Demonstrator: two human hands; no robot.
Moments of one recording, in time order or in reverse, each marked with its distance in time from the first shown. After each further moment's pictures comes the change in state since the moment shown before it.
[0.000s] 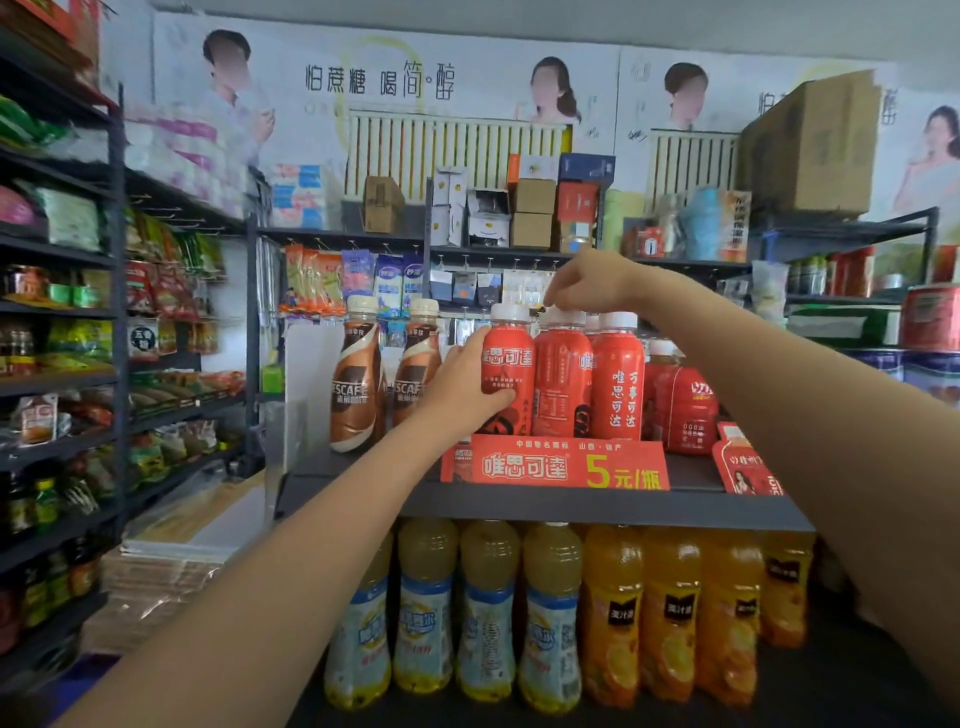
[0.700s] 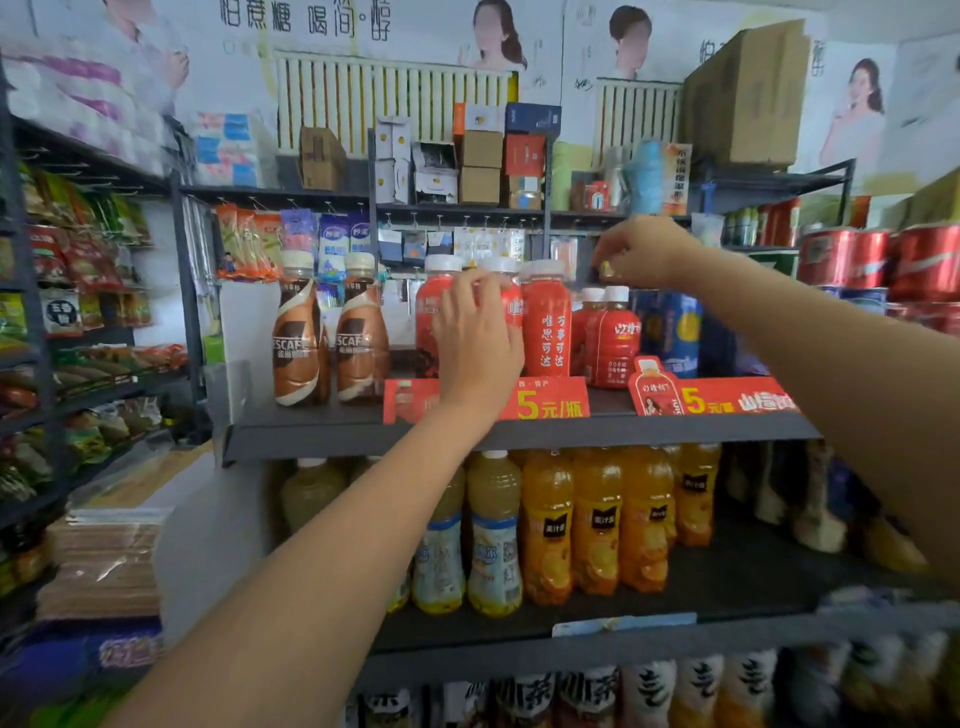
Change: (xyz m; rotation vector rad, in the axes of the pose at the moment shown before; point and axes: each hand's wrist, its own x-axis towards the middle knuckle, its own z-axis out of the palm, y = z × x) left_hand -0.032 0.064 0.056 0.126 0.457 0.235; right_hand -0.085 0.063 -0.026 -0.145 0.175 0.152
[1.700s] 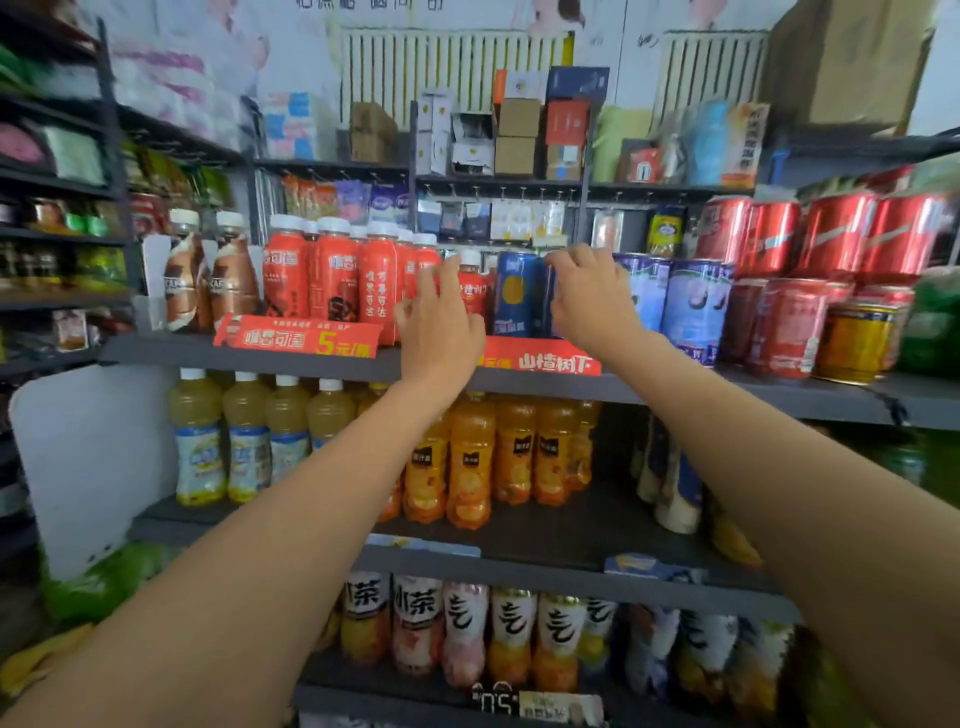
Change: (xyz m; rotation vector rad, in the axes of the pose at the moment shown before) left_hand -0.051 0.206 0.106 0.225 -0.047 -0.253; right_hand -0.080 0.210 0.019 -0.010 0.198 -0.207
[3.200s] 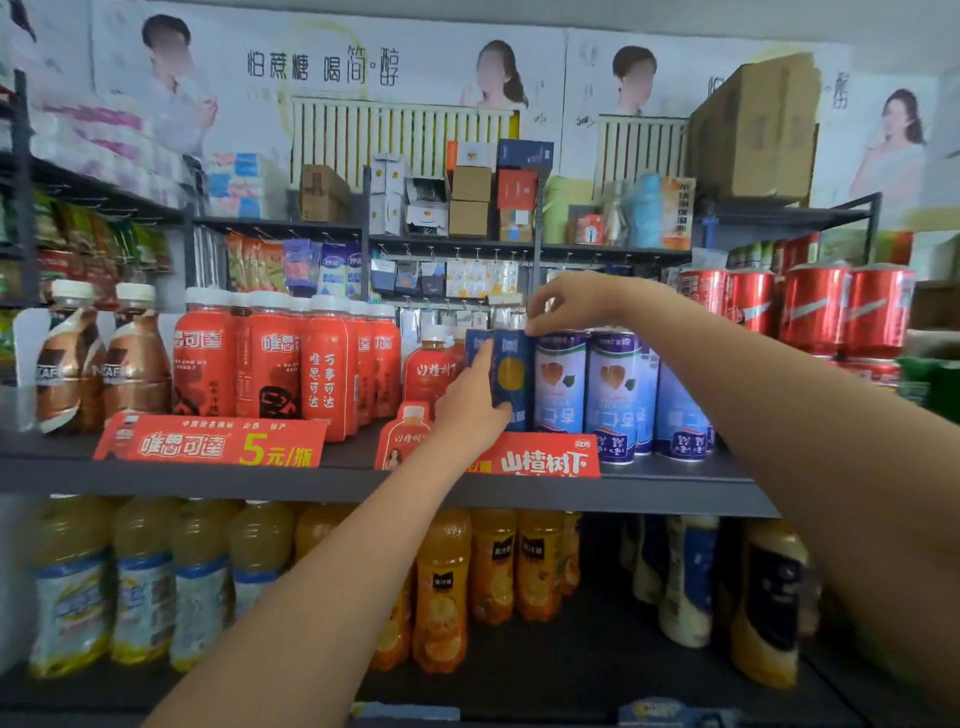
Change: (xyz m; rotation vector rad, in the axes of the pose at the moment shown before) left_hand 0.067 -0.004 0.082 -0.278 -0.450 -0.026; right_hand 0.118 0.043 -0.014 0.123 -0.534 -0.008
